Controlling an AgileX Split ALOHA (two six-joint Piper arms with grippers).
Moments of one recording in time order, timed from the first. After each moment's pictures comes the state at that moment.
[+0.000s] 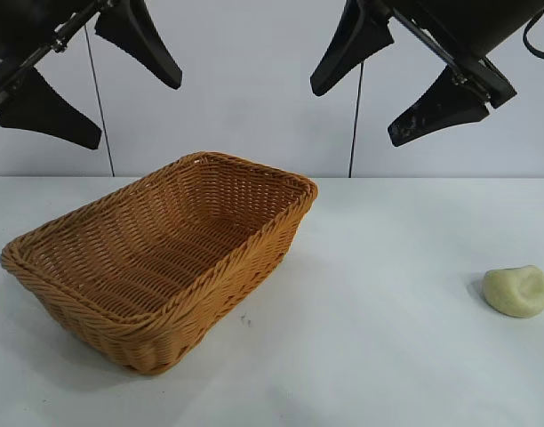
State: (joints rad) left arm -0.27 1.41 -1.13 -0.51 0.83 -0.14; right arm 0.22 1.62 -1.22 0.70 0.81 -0.27
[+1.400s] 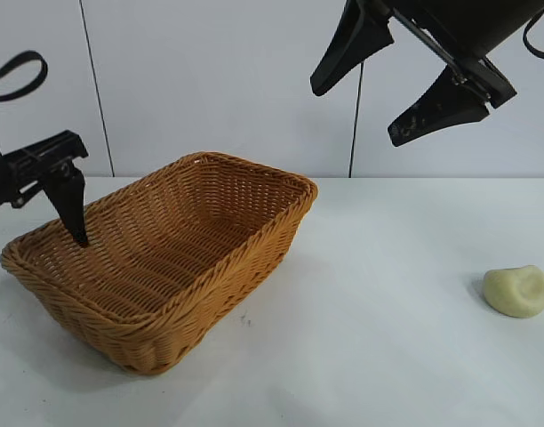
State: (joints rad) left arm -0.30 1.77 -0.92 -0.23 0.57 -0.99; right arm 0.22 1.62 -1.22 0.70 0.81 -0.27
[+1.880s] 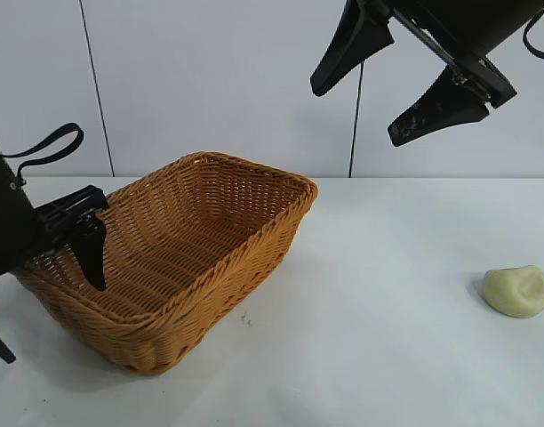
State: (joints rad) left arm -0.30 1.80 -0.92 -0.28 0.56 -1.00; right arm 0.22 1.62 -1.22 0.70 0.81 -0.27
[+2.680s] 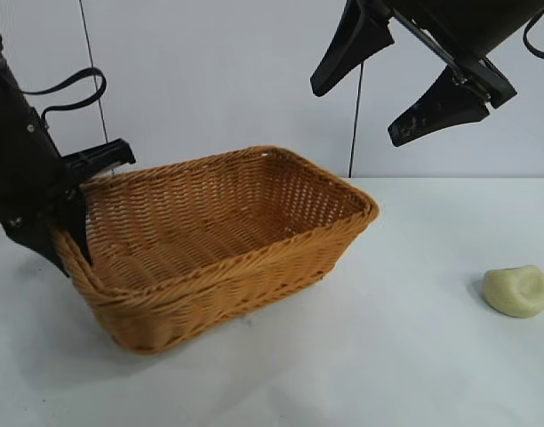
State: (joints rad) left arm -0.24 1.89 -1.31 -0.27 0.93 -0.52; right arm 0.22 1.62 -1.22 0.70 0.81 -0.27
